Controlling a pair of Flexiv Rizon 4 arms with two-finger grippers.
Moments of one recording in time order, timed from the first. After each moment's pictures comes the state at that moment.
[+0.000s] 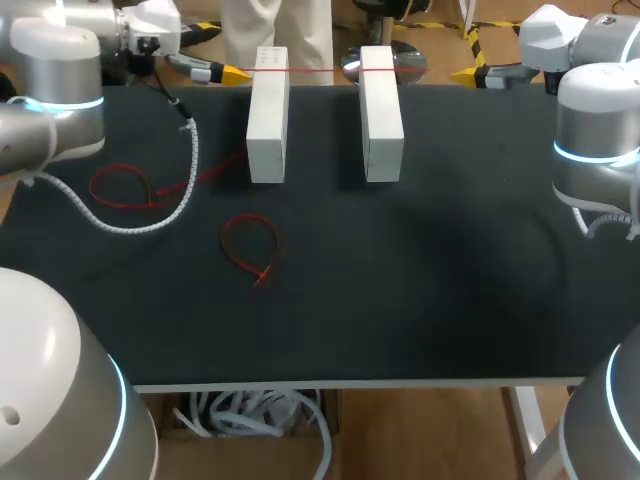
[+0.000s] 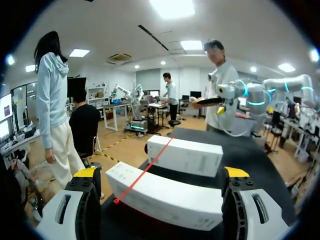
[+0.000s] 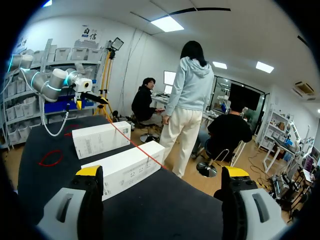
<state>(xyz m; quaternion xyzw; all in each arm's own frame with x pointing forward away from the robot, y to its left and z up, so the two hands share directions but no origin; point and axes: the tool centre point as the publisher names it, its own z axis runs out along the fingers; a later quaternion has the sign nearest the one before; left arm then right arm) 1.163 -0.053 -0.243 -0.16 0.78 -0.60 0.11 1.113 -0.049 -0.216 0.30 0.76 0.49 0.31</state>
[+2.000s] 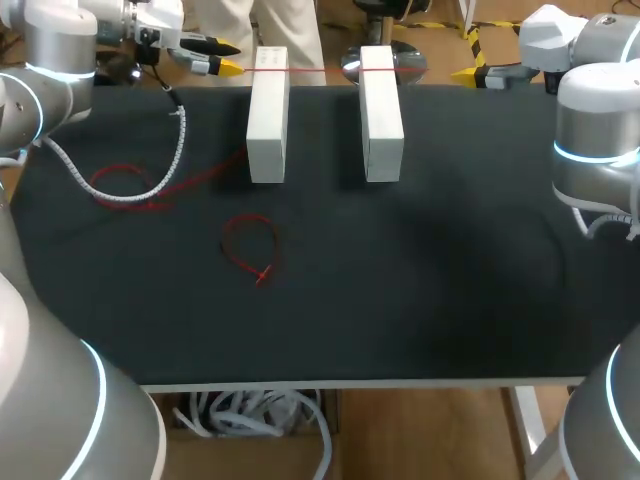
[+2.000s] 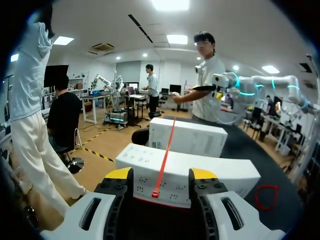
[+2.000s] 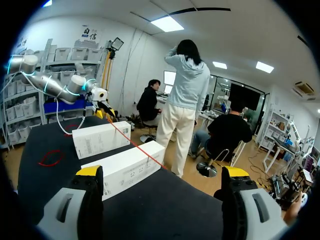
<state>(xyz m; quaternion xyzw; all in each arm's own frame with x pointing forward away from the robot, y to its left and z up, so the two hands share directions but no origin) 1.228 -0.037 -0.303 -0.10 0.80 -0.59 0.02 1.113 -0.049 -0.216 0.30 0.76 0.49 0.31</state>
